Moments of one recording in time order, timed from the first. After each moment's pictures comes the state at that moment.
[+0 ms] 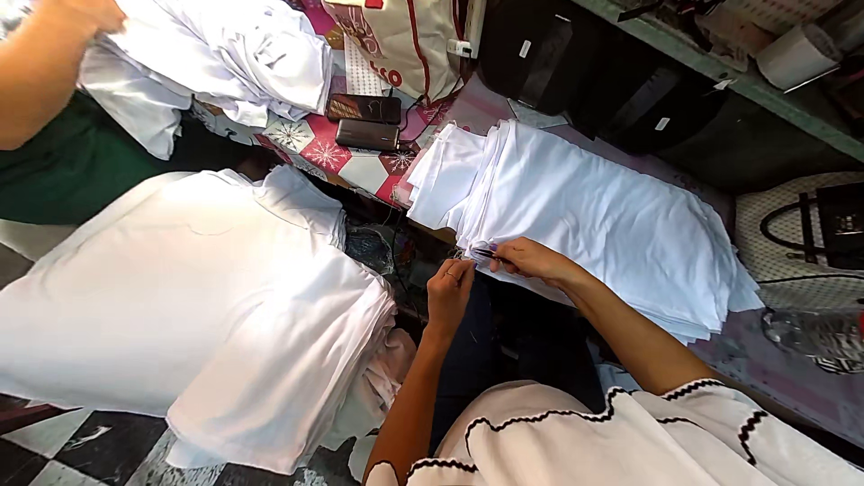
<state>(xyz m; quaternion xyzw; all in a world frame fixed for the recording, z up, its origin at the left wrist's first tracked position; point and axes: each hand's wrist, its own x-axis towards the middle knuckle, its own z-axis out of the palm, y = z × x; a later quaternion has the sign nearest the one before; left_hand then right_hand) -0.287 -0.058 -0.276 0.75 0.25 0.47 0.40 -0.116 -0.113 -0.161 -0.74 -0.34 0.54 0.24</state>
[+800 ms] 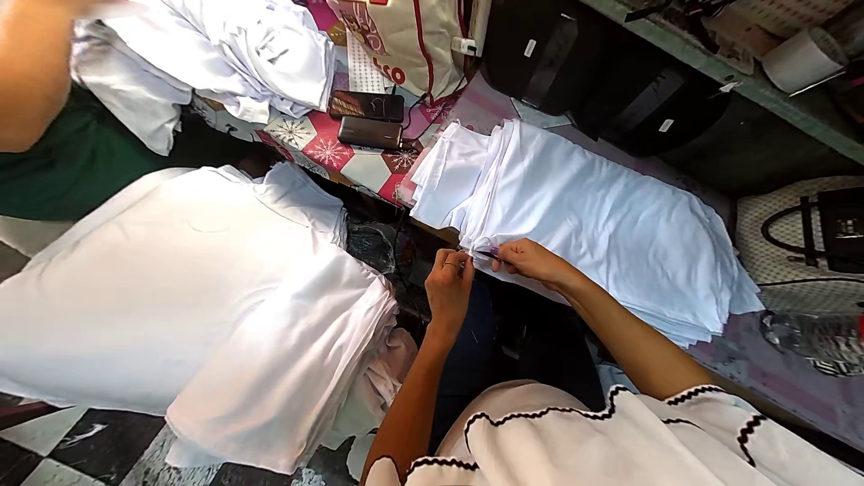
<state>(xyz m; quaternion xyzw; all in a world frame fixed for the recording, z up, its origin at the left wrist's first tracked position) -0.281 -0.054 -0.270 0.77 0.36 0.41 0.34 -0.119 -0.112 -0.171 -0.75 -0.33 0.51 0.23</state>
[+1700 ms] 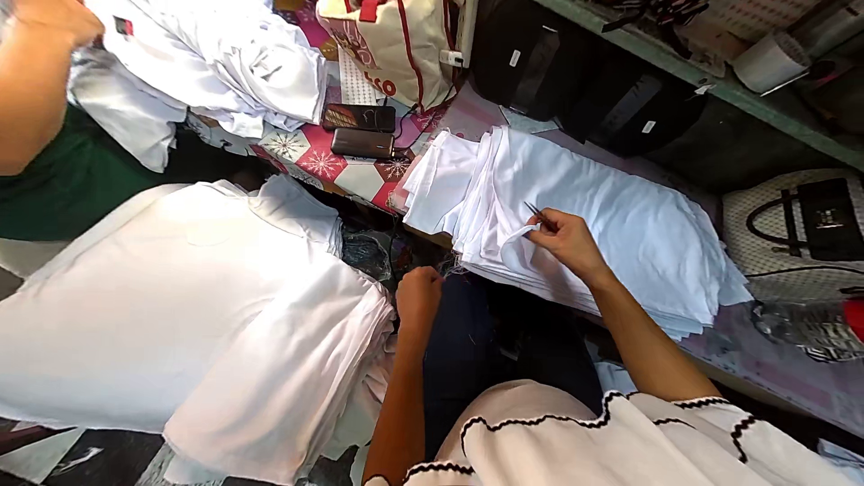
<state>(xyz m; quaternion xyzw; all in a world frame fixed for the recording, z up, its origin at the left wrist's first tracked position) -0.314 -0.015 -0.227 0.80 0.40 0.05 0.45 -0.081 -0.147 -0.158 -0.79 -0.44 0.19 0.38</state>
